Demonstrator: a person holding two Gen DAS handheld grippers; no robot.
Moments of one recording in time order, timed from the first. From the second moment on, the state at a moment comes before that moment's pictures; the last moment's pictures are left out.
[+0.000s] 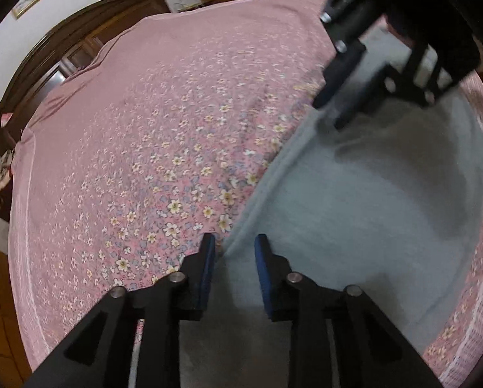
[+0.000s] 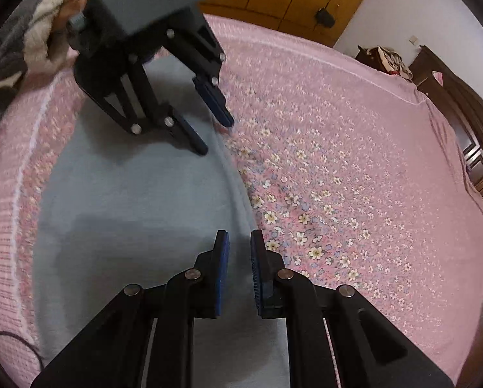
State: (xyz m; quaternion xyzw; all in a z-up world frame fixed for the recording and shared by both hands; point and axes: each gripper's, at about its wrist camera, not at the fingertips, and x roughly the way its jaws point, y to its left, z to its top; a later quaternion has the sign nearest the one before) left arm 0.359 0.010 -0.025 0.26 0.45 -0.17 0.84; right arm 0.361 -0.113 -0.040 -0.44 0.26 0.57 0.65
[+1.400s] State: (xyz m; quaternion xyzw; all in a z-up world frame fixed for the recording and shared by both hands) left arm 0.341 0.011 -0.004 0.26 0.40 -0.15 0.87; right arm 0.378 -0.090 -0.056 -0.45 0.25 0.52 0.68
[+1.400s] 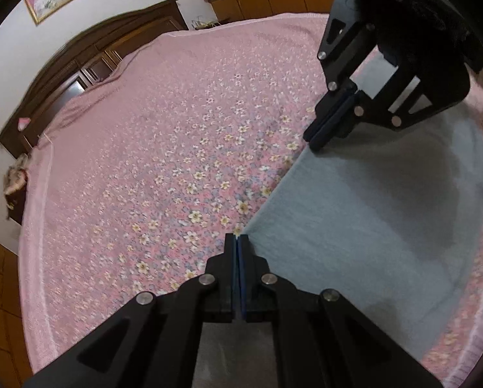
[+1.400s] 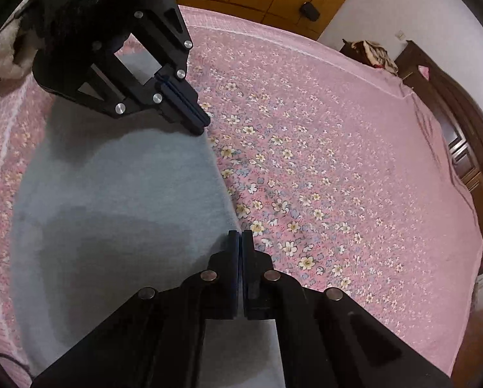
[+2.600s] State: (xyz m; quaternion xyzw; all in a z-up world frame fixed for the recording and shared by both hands) left arm 0.331 0.001 -0.020 -0.02 0.45 0.01 0.89; right arm 0.380 -0.111 -0.070 -0.06 0.43 0.46 0.77
